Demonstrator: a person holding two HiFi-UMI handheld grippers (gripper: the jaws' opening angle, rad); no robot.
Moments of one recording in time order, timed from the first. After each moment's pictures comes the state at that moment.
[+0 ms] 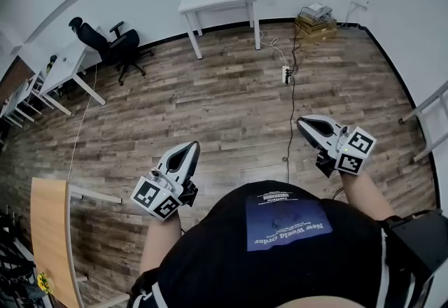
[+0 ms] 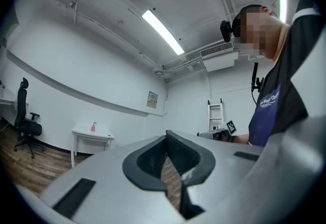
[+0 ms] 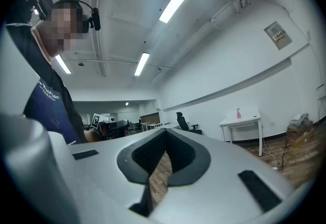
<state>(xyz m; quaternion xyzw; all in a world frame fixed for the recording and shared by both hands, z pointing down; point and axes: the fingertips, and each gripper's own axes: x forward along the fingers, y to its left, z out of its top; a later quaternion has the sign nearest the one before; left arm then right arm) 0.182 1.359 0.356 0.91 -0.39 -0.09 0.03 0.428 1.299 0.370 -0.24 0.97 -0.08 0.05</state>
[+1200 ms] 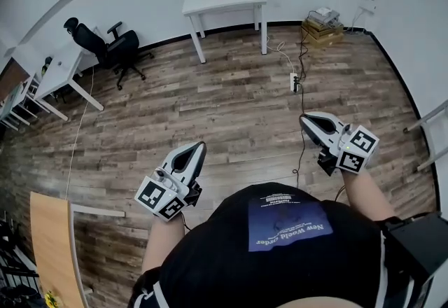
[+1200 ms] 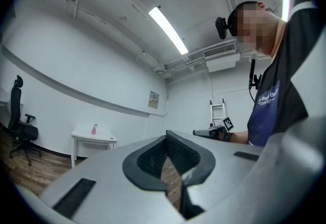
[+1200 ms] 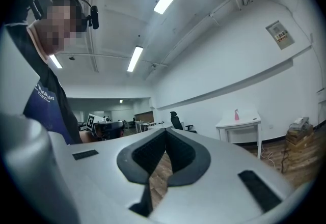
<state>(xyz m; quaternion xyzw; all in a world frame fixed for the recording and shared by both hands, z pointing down) 0.098 1.230 0.357 0.92 -0.38 -0.09 0.03 0.333 1.165 0.363 -0.27 0.96 -0.07 0.03</state>
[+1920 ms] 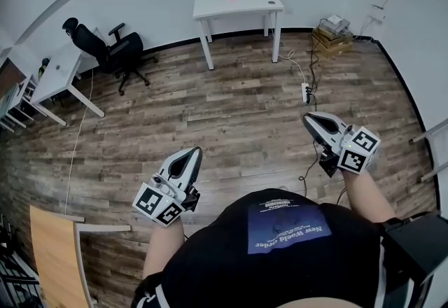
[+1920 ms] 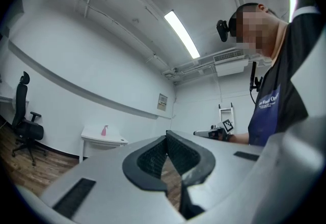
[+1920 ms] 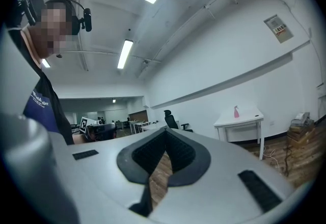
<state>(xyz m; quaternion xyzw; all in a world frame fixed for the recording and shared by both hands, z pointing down) -0.045 1.122 0.365 0.91 -0.39 -0.11 0.04 0.214 1.038 0.367 -0.30 0.95 -0.09 0.03</state>
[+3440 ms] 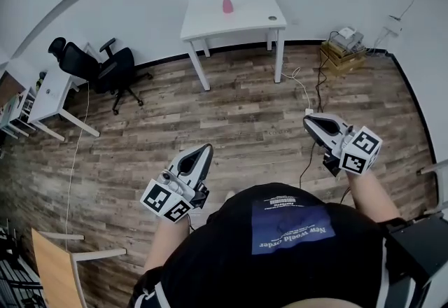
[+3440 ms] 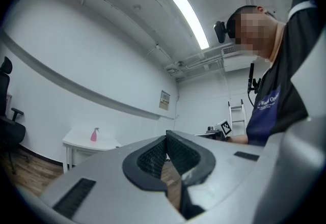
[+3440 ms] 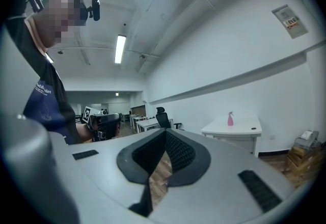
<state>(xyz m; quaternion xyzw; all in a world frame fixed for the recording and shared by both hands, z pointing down) 0.086 0.785 0.354 0.91 -0.39 -0.11 0.04 0.313 0.704 0.372 -0.27 0.96 -0.07 -0.01</state>
